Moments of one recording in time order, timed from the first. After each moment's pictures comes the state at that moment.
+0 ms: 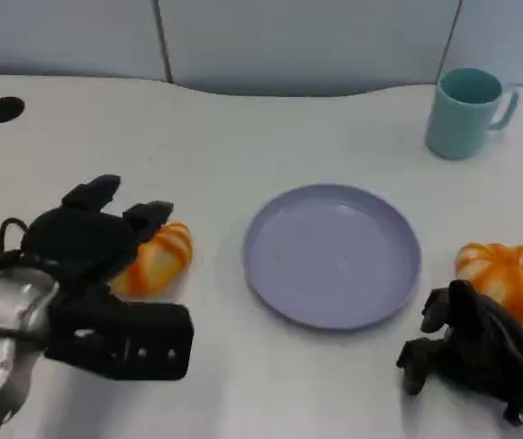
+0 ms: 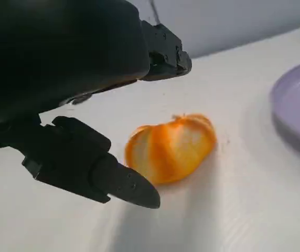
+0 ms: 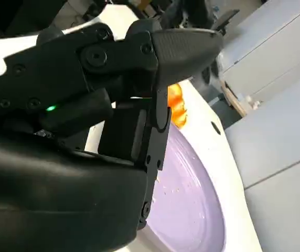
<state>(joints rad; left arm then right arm) -0.38 0.44 -0.30 0.20 0.93 -0.02 -0.29 -0.34 -0.06 -0.19 0.82 0.40 0.08 0.88</state>
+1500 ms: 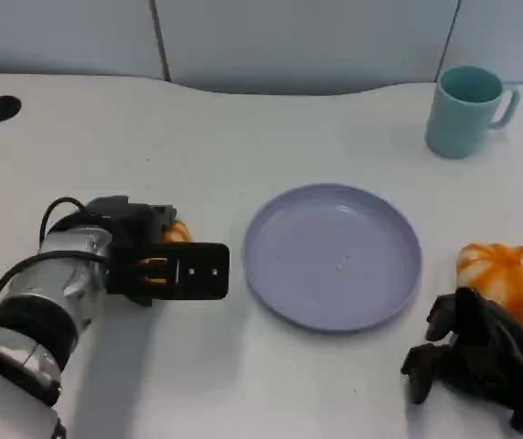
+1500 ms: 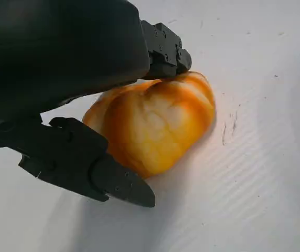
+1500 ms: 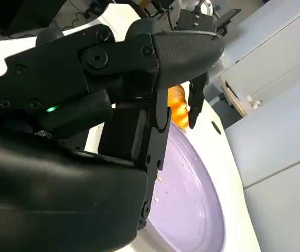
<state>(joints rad) -0.86 0.22 -0.52 1.14 0.75 -0.03 -0.15 -0.29 -0.06 -0.19 0.74 0.40 0.10 0.88</state>
